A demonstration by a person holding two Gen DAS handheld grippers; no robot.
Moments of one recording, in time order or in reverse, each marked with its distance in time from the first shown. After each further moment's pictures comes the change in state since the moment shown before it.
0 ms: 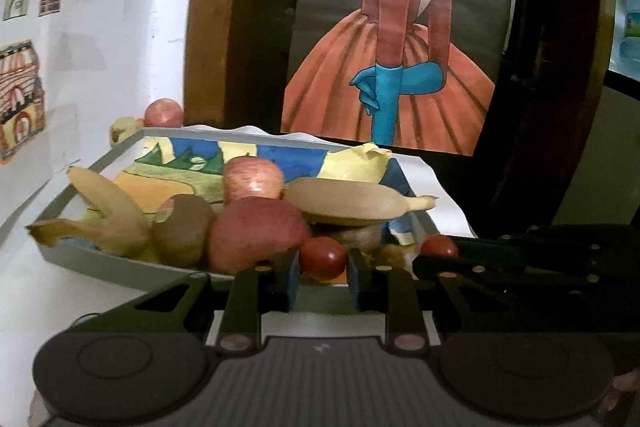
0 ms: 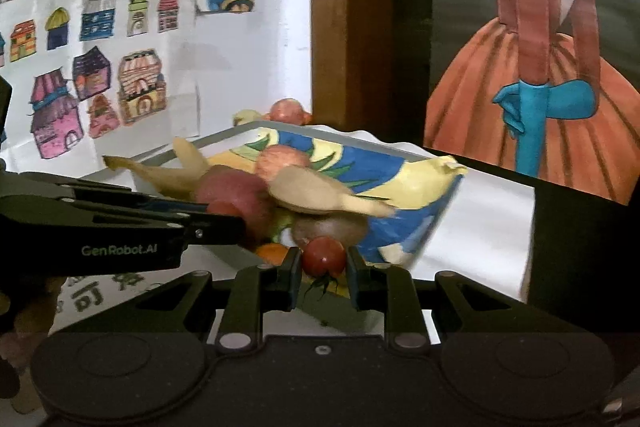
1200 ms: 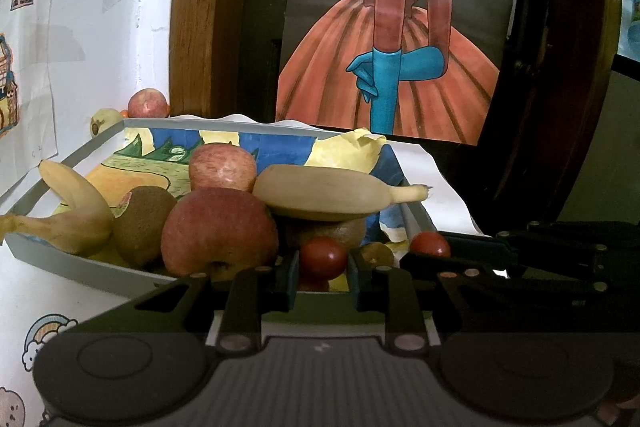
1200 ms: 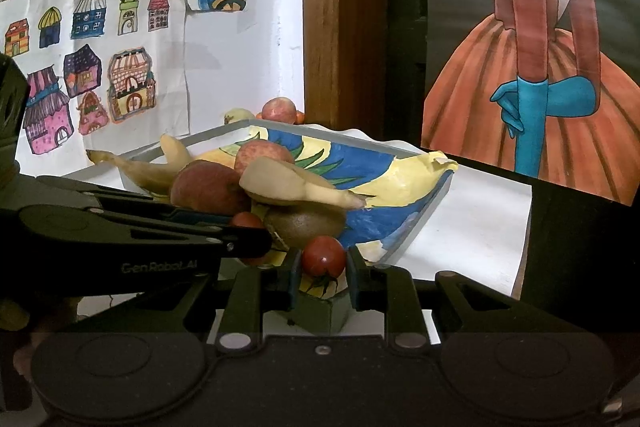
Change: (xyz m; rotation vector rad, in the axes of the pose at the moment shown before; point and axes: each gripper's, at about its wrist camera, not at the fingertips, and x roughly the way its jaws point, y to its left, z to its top) left arm 0.030 -0.019 -0.004 0.005 0.024 0.019; right arm 0.009 -0.015 -0.009 -0.006 -0.013 0.015
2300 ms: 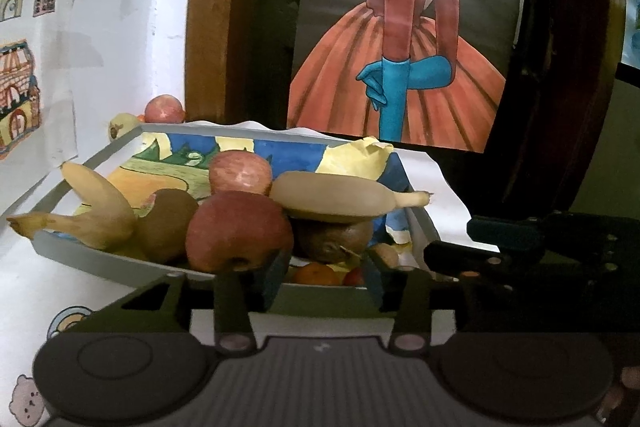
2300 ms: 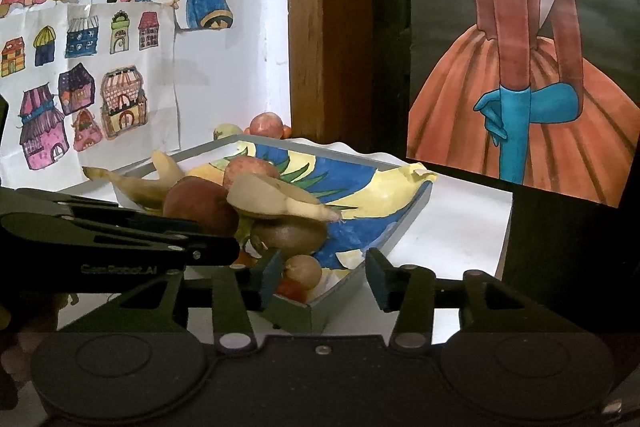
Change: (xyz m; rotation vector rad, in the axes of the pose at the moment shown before) left arm -0.020 0.001 0.000 -0.014 -0.024 0.035; right arm -0.018 -0.010 0.003 0.019 -0.039 -0.025
